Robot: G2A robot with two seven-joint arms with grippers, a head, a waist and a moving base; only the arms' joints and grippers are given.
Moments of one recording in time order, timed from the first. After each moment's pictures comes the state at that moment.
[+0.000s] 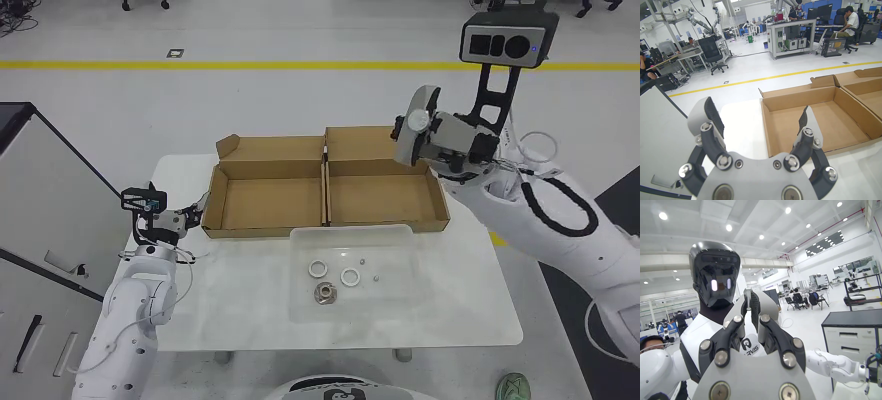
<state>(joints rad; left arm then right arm) 1.73 -1.15 -1.60 -1.80 1.33 0.00 0.00 -0.58 -0.86 0.62 -1.82 1.22 -1.01 0.75</state>
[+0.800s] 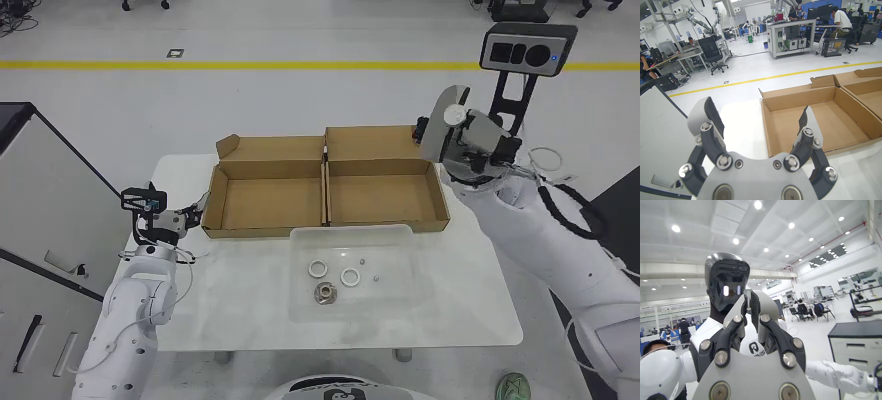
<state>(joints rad) 1.73 -1.15 -1.60 -1.80 1.33 0.00 0.00 -0.77 -0.93 0.87 -1.82 1.15 -0.87 0.87</state>
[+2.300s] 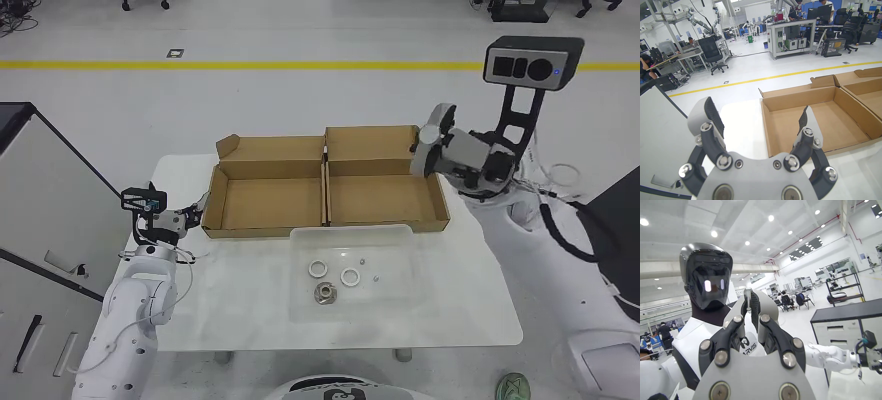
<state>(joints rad) 1.73 -1.15 -1.60 -1.80 1.33 0.00 0.00 -0.95 -1.00 1.08 -1.92 1.02 -0.71 0.87</state>
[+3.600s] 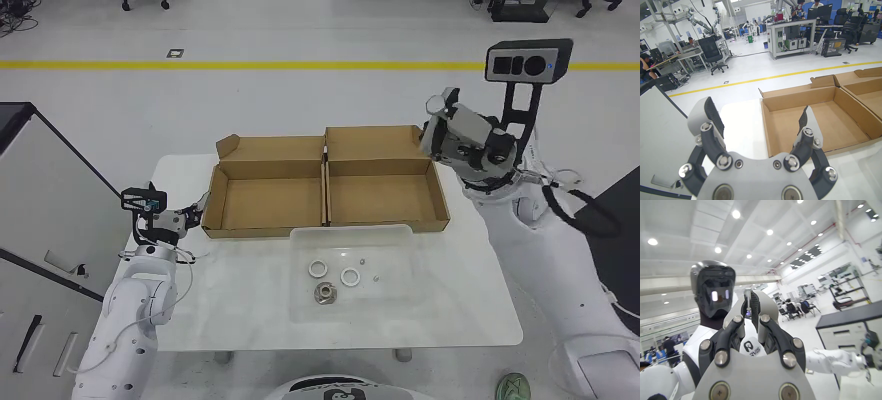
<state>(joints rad) 1.73 -1.15 -1.60 -1.80 1.33 0.00 0.00 -1.03 -1.01 1.19 -1.87 0.94 -0.56 0.88</state>
